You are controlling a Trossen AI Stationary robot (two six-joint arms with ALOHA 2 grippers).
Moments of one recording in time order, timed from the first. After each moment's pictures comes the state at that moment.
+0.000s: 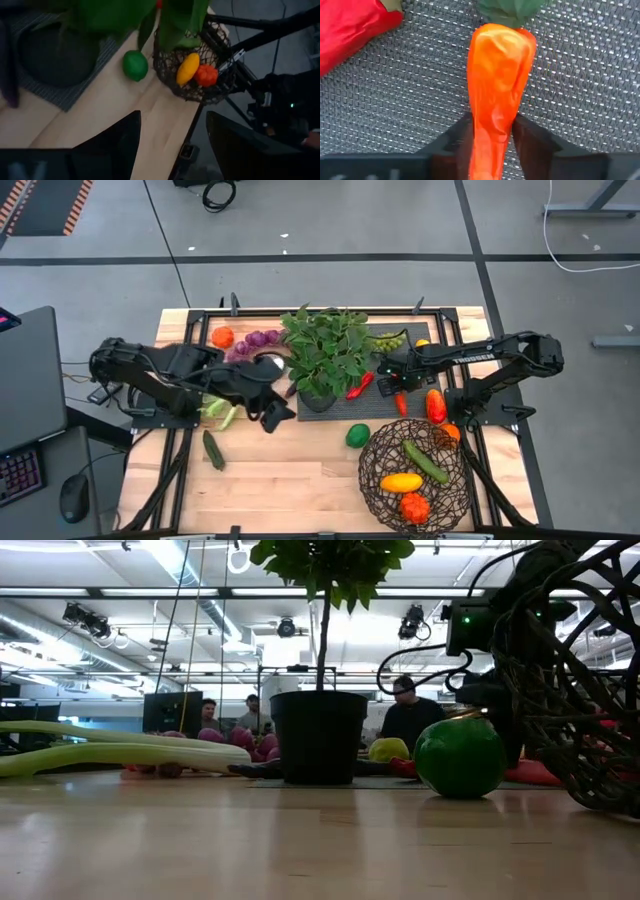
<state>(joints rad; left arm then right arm) -0.27 1.40 1.66 -0.98 -0.11 -0.95 -0.25 1.35 0.66 -0.73 0.02 1.07</state>
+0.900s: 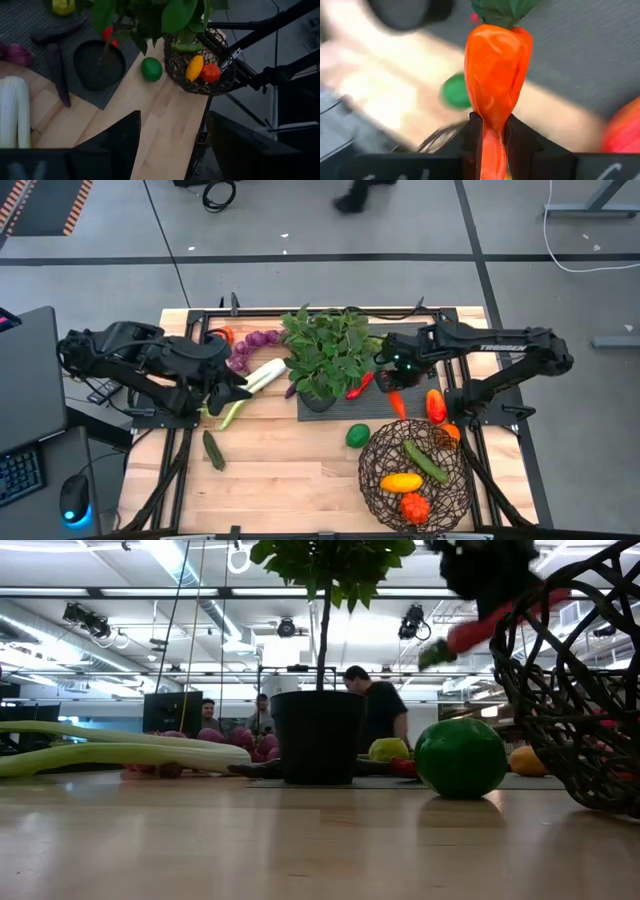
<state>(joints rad) -0.27 1.16 1.66 -1.17 -0.17 -0.84 -0.06 1.28 1.26 -1.18 -0.20 1.16</state>
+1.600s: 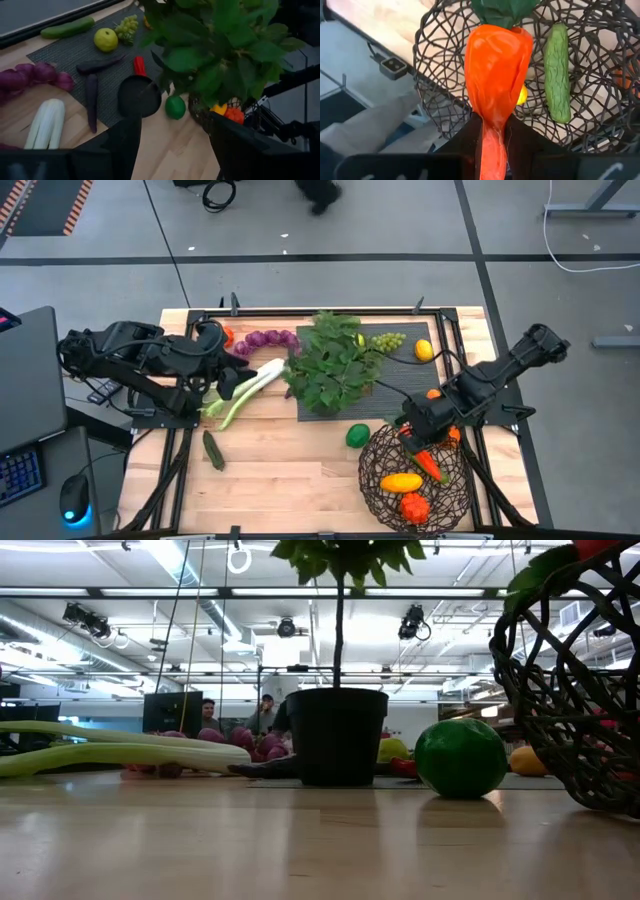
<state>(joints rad) -0.27 1.17 1.66 -1.15 -0.42 -0.93 0.52 1.28 1.30 -1.19 -0.18 1.61</state>
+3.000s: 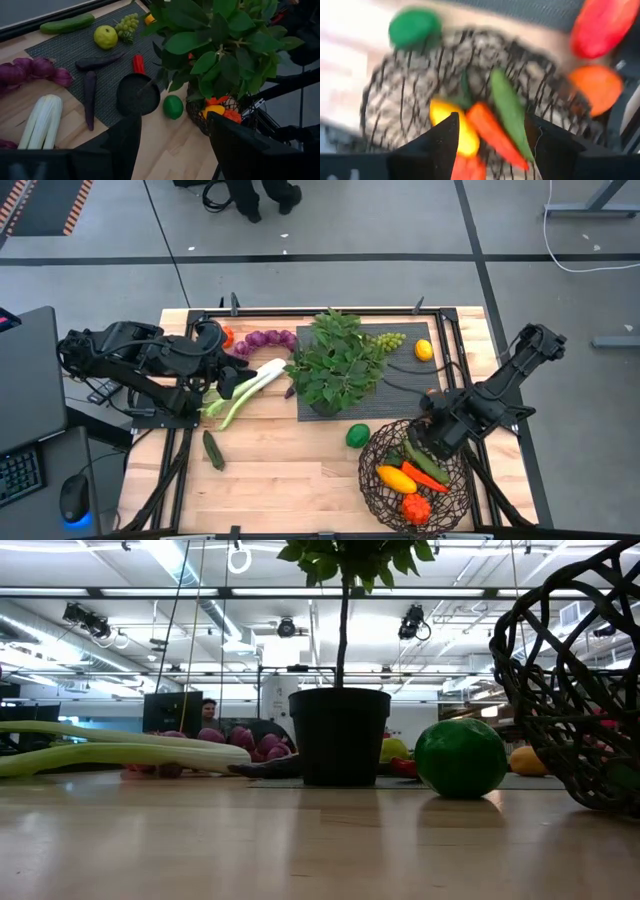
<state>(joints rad) -0.27 1.16 1.66 -1.16 -0.42 -0.97 0.69 1.28 1.24 -1.37 0.16 2.00</state>
